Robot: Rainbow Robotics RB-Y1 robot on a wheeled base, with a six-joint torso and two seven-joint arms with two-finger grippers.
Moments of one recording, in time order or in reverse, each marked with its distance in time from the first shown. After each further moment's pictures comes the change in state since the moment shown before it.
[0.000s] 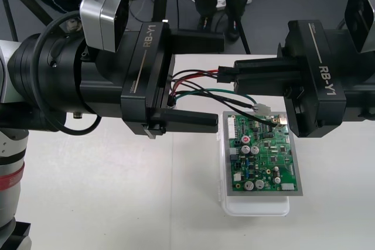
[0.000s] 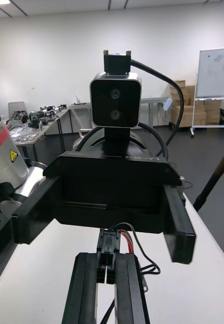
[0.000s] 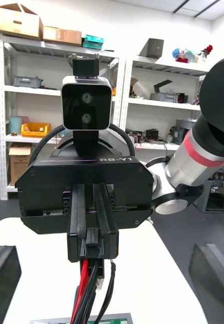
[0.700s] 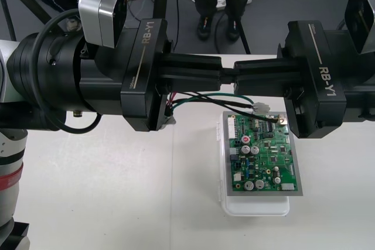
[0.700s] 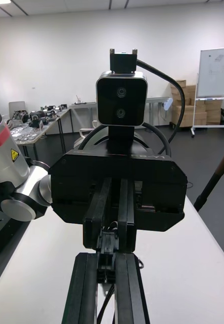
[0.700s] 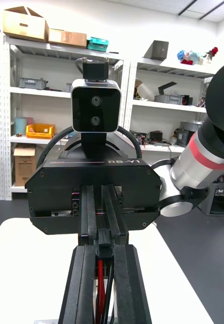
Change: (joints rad) right arm 0.001 0.000 0.000 -0.002 0.000 -0.002 0.000; left arm 0.002 0.008 -0.001 0.000 0.001 0.024 0.000
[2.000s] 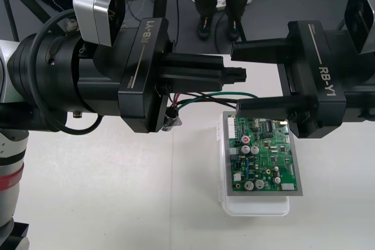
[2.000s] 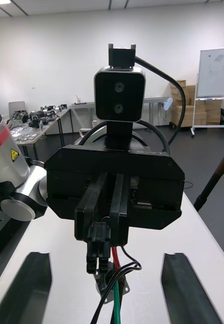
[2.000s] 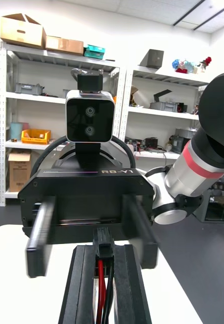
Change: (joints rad) right arm 0.000 0.000 0.000 0.000 0.001 0.000 0.000; left arm 0.000 0.003 -0.011 0.000 0.034 0.013 0.000
